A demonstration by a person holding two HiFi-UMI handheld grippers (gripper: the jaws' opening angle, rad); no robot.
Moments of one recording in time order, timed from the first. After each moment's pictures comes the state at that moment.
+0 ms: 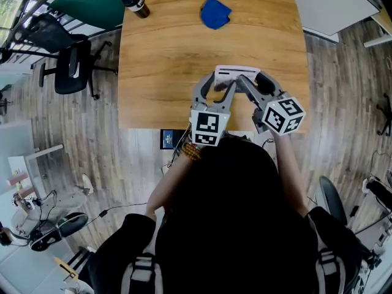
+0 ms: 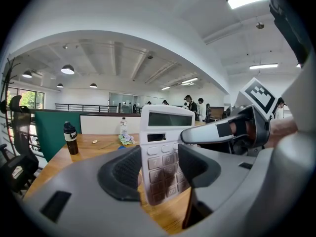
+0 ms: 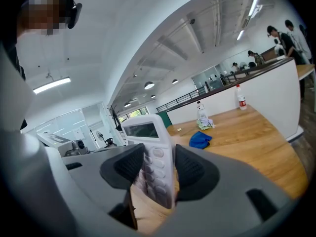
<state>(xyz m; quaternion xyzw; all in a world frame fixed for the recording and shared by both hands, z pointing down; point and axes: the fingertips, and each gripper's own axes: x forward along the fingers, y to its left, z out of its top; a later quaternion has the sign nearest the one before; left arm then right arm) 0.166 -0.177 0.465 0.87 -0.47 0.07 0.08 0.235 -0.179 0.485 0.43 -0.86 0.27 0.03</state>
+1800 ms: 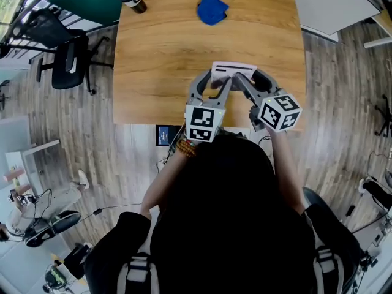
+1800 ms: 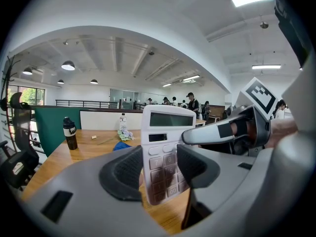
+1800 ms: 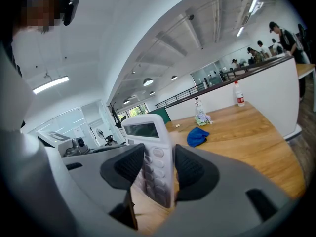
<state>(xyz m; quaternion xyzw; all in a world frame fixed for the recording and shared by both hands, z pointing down) 0.167 -0.178 0.473 0.87 -0.47 0.08 0.11 0.237 -0.179 0.493 0.42 -0.86 0.28 0.05</state>
